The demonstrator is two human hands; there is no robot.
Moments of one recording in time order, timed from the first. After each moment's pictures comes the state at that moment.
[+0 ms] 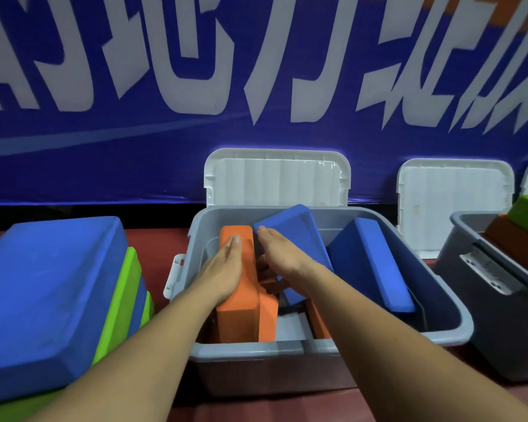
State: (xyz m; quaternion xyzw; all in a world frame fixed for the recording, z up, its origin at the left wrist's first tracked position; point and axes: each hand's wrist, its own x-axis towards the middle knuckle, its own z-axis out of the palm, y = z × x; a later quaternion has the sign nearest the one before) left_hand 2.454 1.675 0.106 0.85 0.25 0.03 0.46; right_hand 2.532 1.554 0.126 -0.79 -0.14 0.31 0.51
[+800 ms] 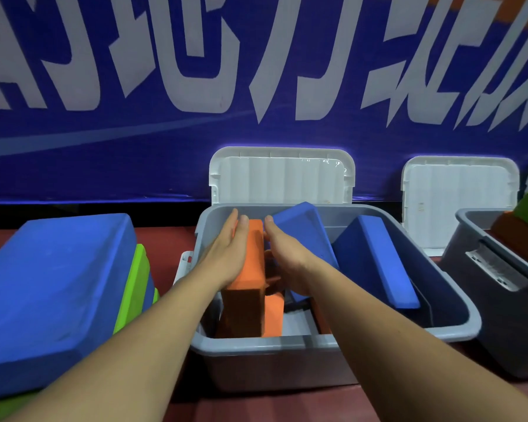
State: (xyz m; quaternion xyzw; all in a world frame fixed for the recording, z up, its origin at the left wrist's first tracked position) left_hand 2.437 1.673 0.146 0.86 0.23 0.07 0.45; right_hand 2.529 1.564 0.120 -0.73 -0.07 0.36 0.57
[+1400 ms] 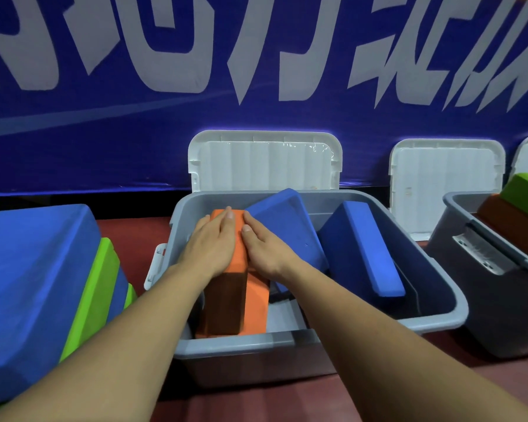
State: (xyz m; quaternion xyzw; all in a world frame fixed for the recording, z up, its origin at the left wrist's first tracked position) left_hand 2.487 1.684 0.102 0.89 0.22 0.09 0.38; right_hand 2.545 1.555 0.087 -0.83 -0.24 0.18 0.47
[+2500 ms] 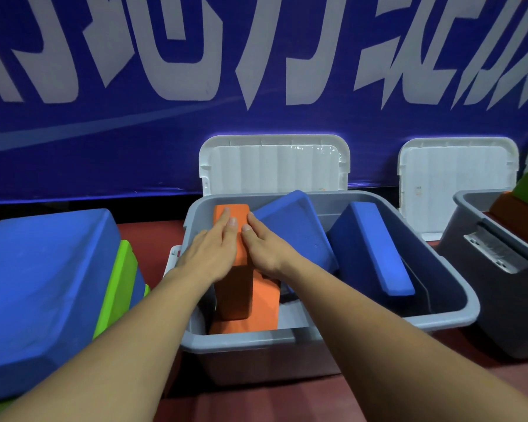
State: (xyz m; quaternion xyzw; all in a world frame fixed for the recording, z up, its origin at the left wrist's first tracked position) left_hand 2.453 1.686 0.121 0.92 0.25 0.04 0.30; right_hand 2.528 1.566 0.106 -0.84 -0.24 0.19 0.44
